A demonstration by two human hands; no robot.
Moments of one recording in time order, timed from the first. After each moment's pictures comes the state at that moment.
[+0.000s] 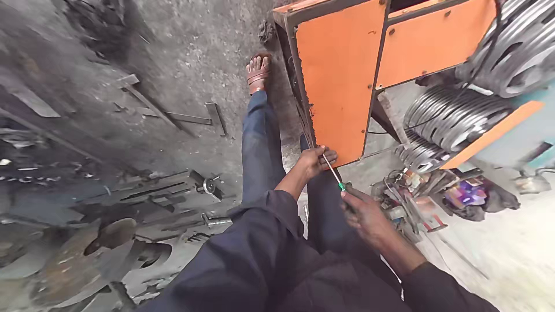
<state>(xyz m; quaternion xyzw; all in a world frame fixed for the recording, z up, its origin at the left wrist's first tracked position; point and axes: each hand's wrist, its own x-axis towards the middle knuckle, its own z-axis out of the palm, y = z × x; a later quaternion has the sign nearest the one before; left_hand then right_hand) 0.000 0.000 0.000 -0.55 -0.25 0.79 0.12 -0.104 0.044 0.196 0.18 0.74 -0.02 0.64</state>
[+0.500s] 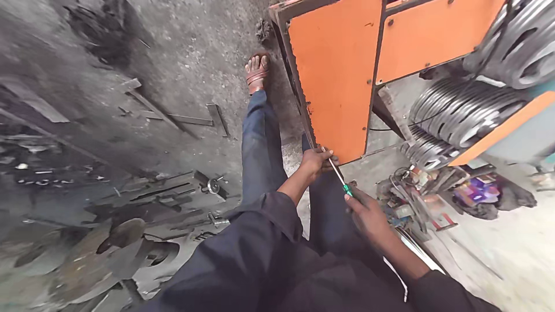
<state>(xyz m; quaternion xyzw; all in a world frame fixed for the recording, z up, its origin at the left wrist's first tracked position) -0.005 0.002 0.013 -0.56 -0.11 0.81 0.16 -0.108 0.071 0.197 0.10 0.77 0.01 0.64</state>
